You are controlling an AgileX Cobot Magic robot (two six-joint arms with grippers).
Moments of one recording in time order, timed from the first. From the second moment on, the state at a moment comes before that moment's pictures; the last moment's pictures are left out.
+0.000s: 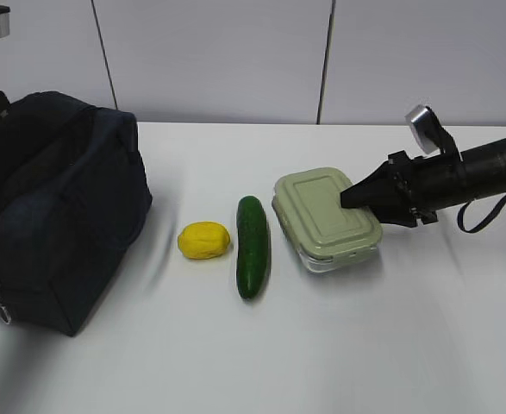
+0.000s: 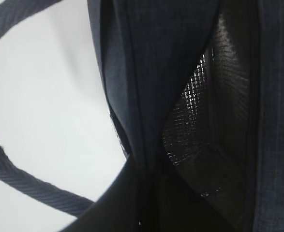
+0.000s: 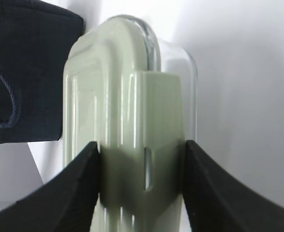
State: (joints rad) left arm -0.11 1.74 -1.50 -0.07 1.23 0.24; right arm -0.15 2.19 -1.33 1.29 1.13 -1.08
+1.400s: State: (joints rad) left arm -0.33 1.80 -1.69 0.13 1.24 0.07; right arm 0.05 1.98 -1.32 1.36 1.15 -1.03
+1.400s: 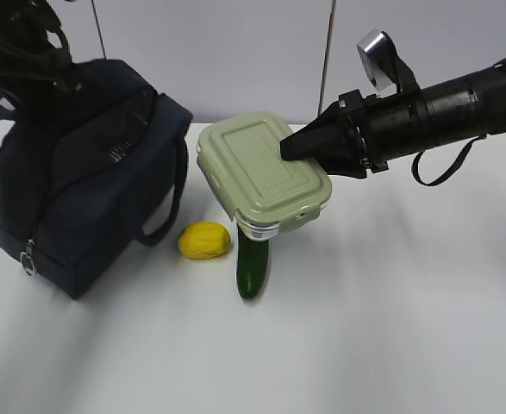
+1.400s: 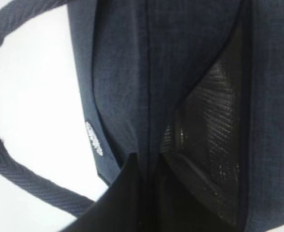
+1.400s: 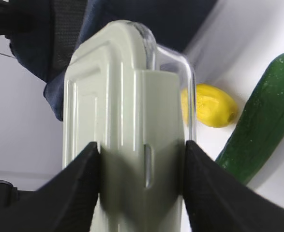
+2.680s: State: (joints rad) left arm -0.47 1.84 -1.69 0.06 1.24 -0.01; right arm 0.13 1.93 -1.33 1.41 1.16 -1.05
